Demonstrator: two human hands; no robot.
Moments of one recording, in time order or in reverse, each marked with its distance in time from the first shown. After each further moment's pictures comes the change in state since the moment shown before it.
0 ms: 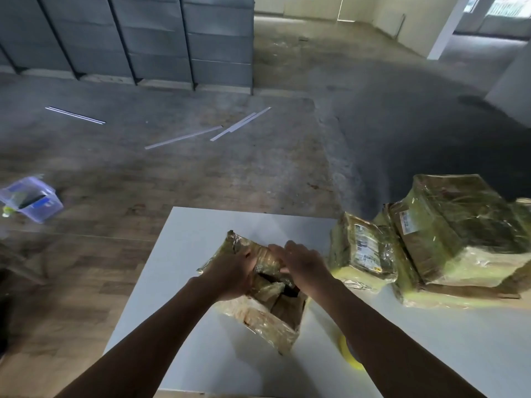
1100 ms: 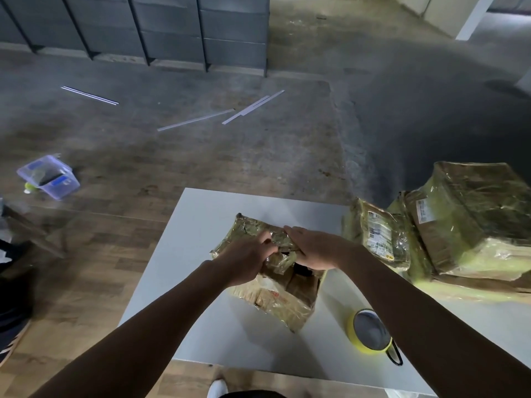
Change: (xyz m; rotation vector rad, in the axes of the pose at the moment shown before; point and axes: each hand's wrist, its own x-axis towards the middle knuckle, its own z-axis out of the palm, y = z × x) left_hand -0.003 -0.002 0.014 -0.013 0.061 0.158; right_hand 0.005 0.006 -0.034 0.038 -0.361 -0.082
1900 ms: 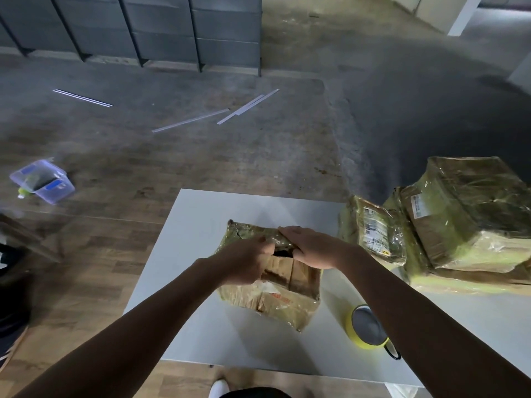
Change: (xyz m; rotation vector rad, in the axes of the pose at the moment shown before) left_hand -0.007 0.015 -0.025 -0.186 -0.109 -0.063; right_hand -0.005 0.000 0.001 0.111 -0.009 -0.002
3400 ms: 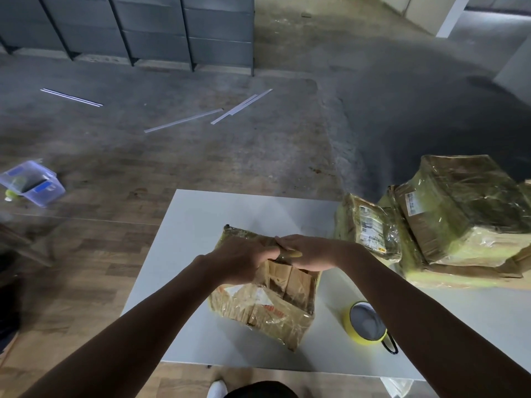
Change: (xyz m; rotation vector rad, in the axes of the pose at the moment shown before) left_hand -0.006 -0.002 -0.010 0.200 -0.037 0.144; right_hand -0.004 -0.005 0.003 0.120 -0.154 0.040
